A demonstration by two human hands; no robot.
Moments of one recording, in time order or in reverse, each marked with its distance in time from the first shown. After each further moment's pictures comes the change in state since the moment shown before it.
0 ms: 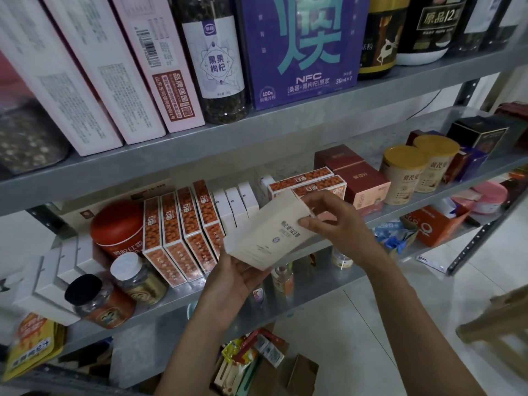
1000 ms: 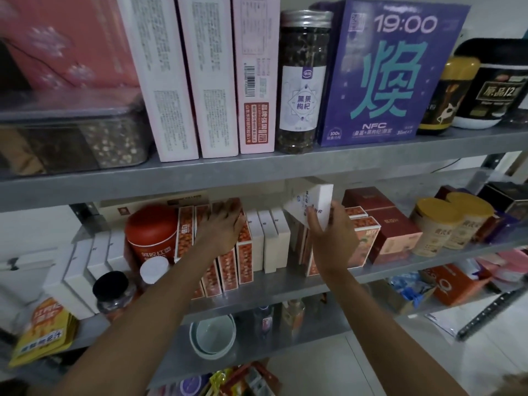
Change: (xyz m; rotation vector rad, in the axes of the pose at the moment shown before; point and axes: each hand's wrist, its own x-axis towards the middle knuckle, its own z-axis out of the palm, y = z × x) left_hand 0.141 0.096 -0.082 1.932 0.224 0.526; right_hand 0.077 0.029 0.085 -0.509 0.688 -0.109
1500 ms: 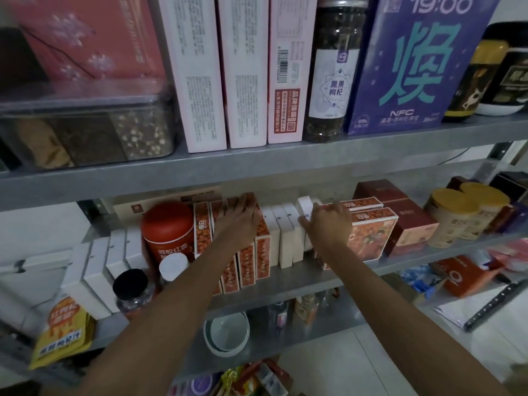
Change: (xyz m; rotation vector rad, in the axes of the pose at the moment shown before) left_hand -0.003 0.003 -0.002 -0.016 0.025 0.021; right_hand 0.007 0.001 0.040 -0.837 -0.444 -0.185
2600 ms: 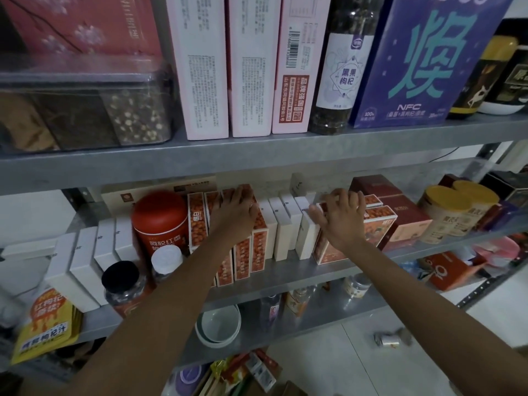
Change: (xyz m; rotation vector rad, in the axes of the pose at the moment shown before) left_hand 0.002 0.001 0.005 -0.008 0.074 -0.008; right_hand 0.001 0.044 0.014 0.074 0.195 -0.131
